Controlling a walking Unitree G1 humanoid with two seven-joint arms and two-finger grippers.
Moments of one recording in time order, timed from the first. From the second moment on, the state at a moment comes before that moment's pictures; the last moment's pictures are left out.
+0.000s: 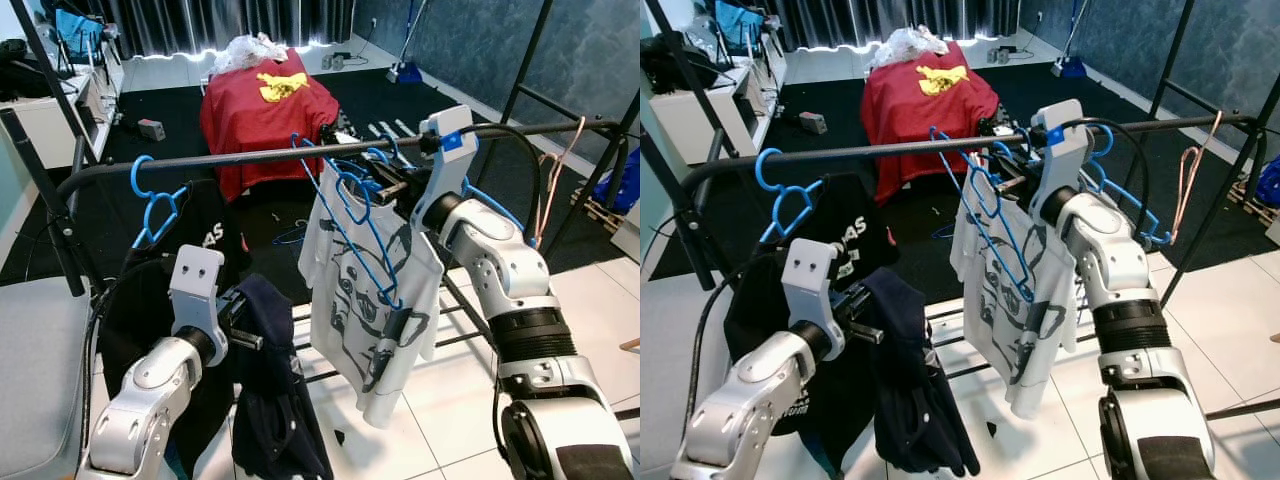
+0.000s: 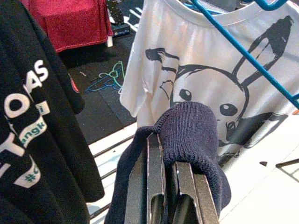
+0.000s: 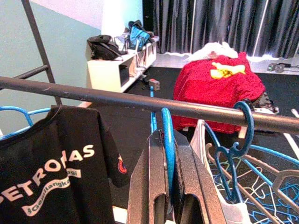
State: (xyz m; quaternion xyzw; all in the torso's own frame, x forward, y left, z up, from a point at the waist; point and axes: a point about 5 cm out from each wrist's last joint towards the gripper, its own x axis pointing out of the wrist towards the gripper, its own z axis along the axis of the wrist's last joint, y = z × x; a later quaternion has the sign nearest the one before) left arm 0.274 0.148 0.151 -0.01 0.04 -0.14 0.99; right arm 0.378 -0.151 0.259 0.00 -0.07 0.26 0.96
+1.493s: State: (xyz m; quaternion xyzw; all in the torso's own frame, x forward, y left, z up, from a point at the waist) left arm 0.244 0.175 0.158 -0.01 0.05 -0.10 0.99; right arm 0.417 -0.135 0.322 0.01 -0.12 0.27 0.96
